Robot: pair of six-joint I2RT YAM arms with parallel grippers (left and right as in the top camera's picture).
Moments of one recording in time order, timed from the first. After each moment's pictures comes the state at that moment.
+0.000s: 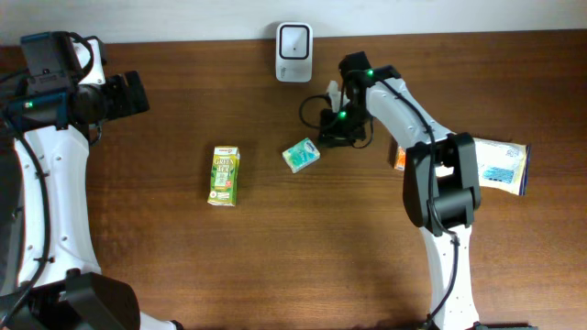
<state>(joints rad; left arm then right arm) 0.23 1.69 1.70 -0.90 0.08 -0.02 0.27 2.40 1.98 -1.05 -0.50 0.17</state>
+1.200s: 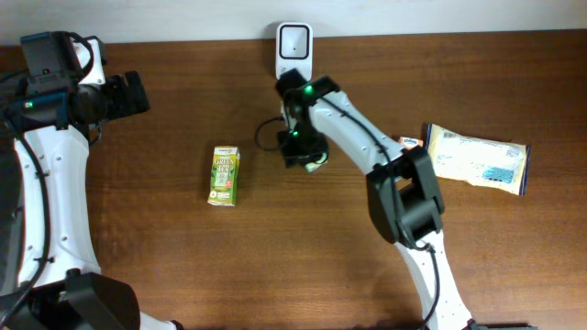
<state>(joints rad) 0.23 1.69 1.70 -0.90 0.08 -0.02 0.49 2.42 2.10 -1.21 -0.26 0.23</state>
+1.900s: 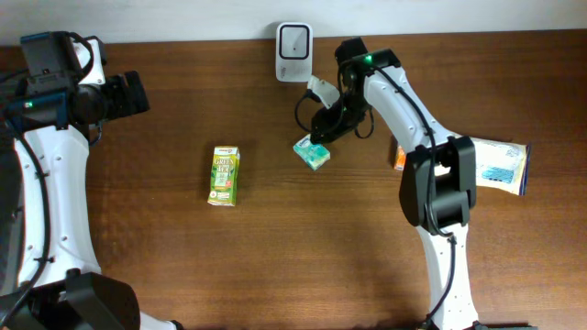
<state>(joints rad) 0.23 1.69 1.70 -0.90 0.08 -0.02 0.27 2.43 2.16 -1.24 -0.51 -0.38</state>
